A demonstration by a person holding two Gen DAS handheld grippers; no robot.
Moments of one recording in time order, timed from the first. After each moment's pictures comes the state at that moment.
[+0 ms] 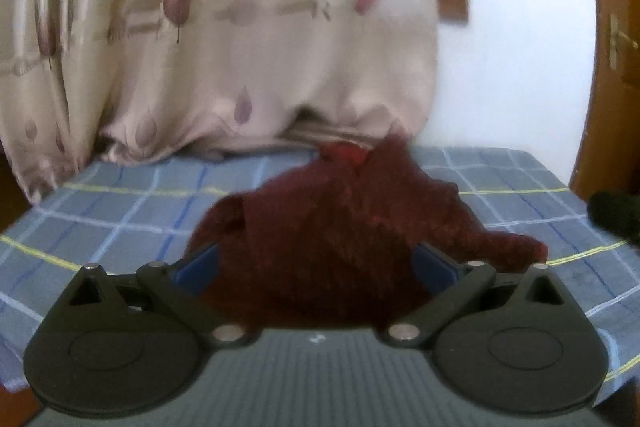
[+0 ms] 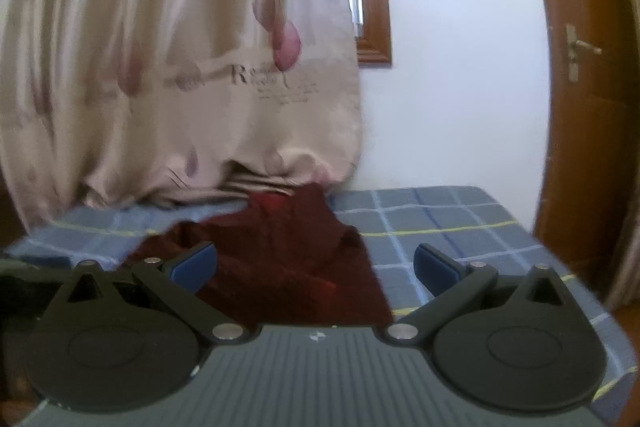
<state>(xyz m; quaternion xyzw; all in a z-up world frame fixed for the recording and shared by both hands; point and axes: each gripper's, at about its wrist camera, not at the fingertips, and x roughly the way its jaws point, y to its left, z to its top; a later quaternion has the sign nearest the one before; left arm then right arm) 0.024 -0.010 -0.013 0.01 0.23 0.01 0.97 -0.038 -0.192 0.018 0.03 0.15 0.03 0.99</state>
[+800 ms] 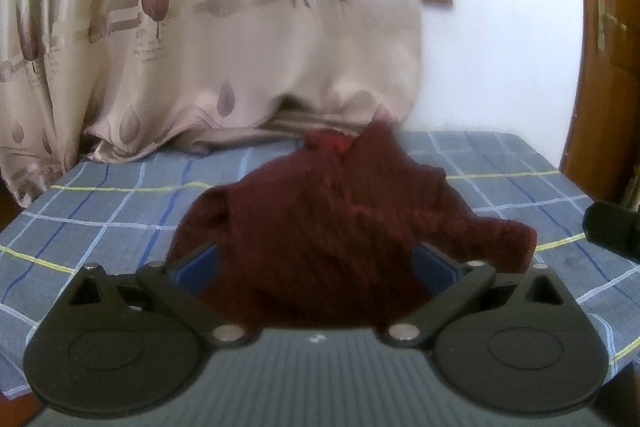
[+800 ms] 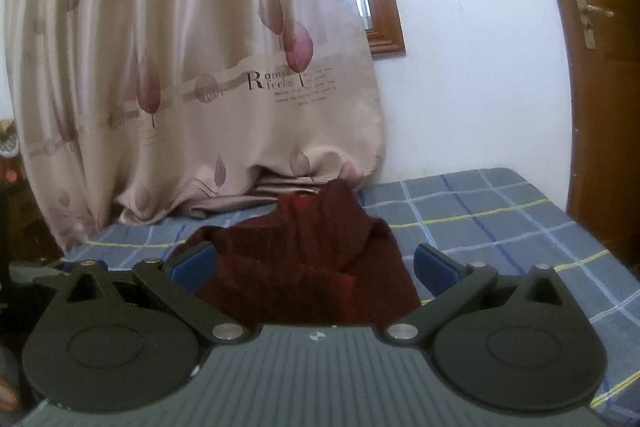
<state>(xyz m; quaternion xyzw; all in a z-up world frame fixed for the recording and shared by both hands) 0.030 -0.015 -0.020 0.01 0.25 -0.01 0.97 -0.040 -0.211 0.008 0.07 0.16 0.07 0.98</state>
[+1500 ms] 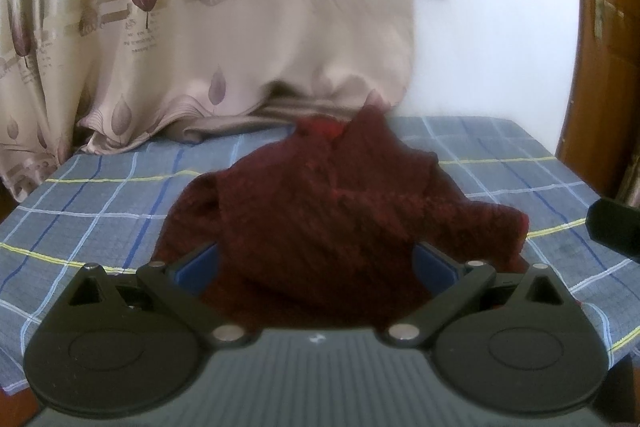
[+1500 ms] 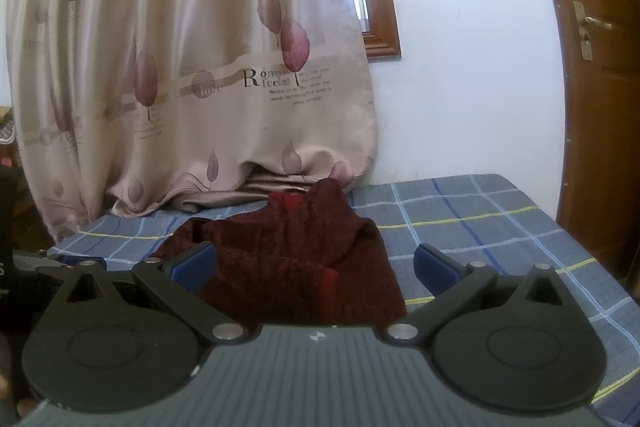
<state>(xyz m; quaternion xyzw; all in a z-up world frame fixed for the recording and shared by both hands) 0.030 -0.029 -0.026 0.02 0.27 -0.02 0.96 -0.043 -0.222 0.010 0.06 0.16 0.07 0.98</state>
